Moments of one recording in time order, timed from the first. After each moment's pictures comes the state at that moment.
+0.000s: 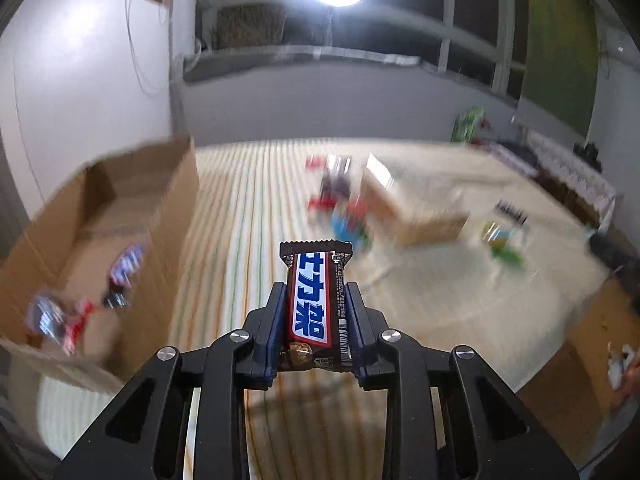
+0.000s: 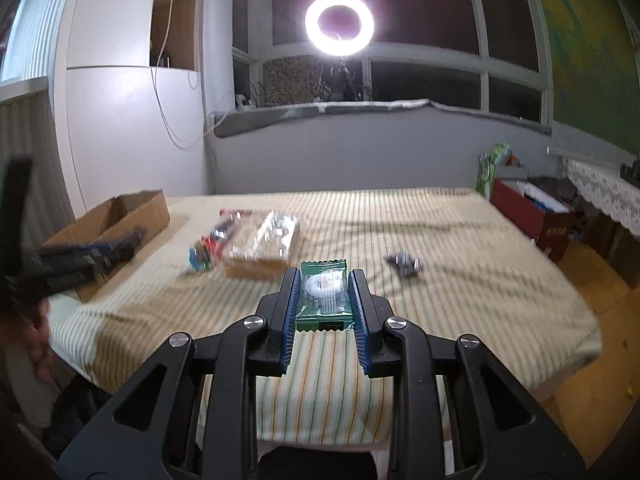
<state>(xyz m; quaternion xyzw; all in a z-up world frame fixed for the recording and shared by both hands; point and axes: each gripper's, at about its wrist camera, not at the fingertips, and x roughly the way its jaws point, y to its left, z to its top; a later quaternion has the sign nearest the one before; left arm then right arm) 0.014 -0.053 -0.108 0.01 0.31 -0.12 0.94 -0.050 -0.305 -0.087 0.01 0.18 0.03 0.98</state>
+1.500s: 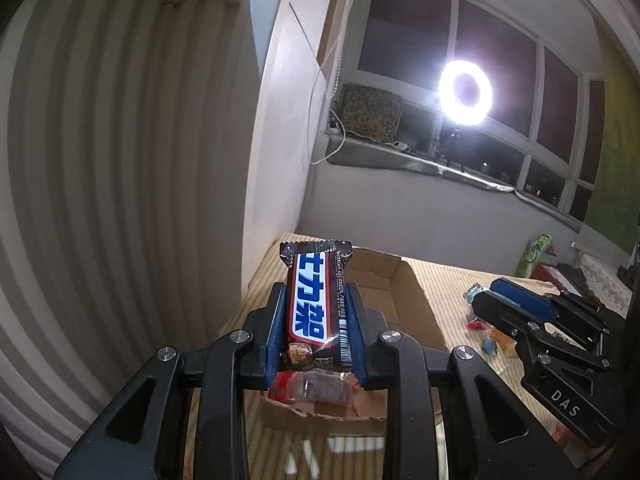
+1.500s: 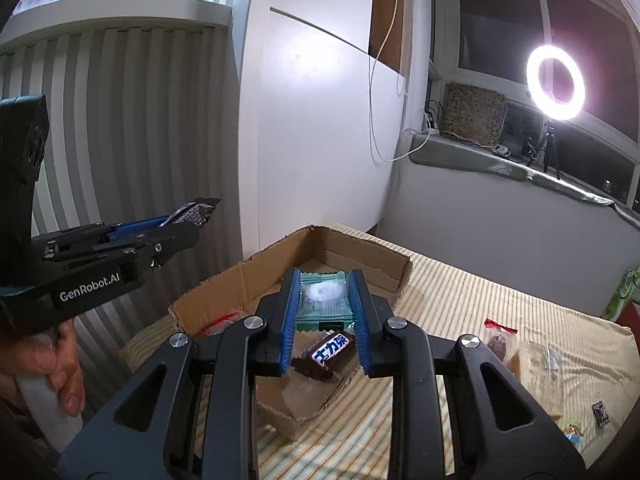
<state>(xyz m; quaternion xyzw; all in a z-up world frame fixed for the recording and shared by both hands) -0.020 0.140 -0.039 -0.10 0.20 0.02 0.97 0.021 -0.009 -0.043 -0.11 0.17 0.28 0.94</state>
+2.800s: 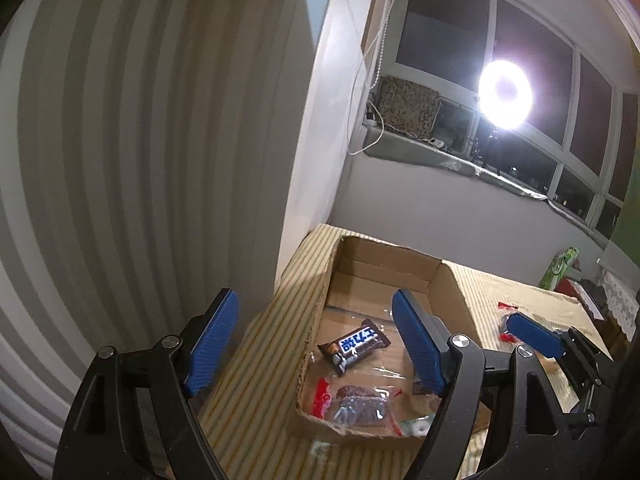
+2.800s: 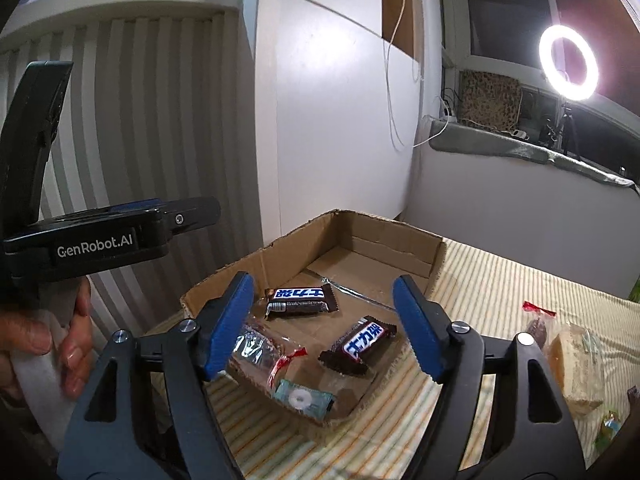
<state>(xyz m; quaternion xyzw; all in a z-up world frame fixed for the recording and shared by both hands) -0.024 0.165 -0.038 -0.12 0.22 0.08 0.96 0.023 -0.011 -0.070 -0.08 0.18 0.31 0.93</state>
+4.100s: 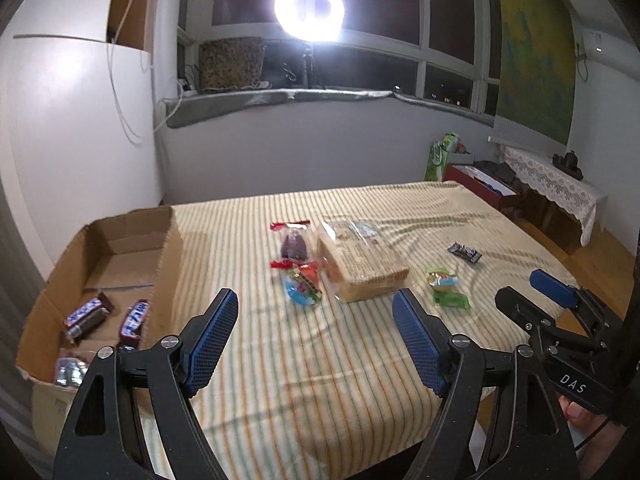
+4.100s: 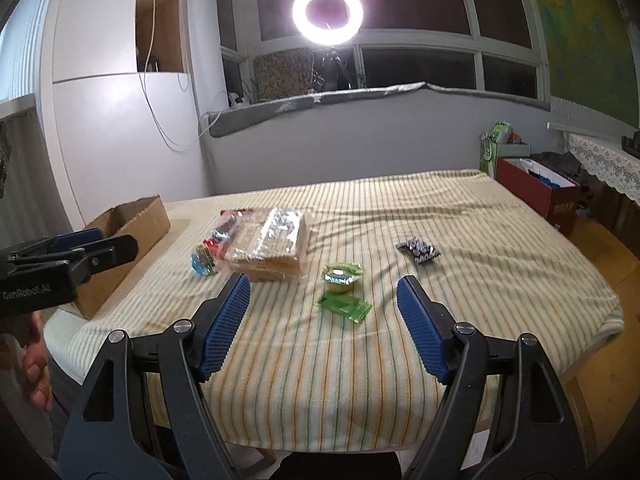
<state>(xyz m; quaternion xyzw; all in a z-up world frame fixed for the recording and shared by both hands) 0.012 -0.089 -0.075 0.02 0.28 -0.14 0.95 -0.027 -0.304 -0.120 0.05 0.22 0.03 0.97</state>
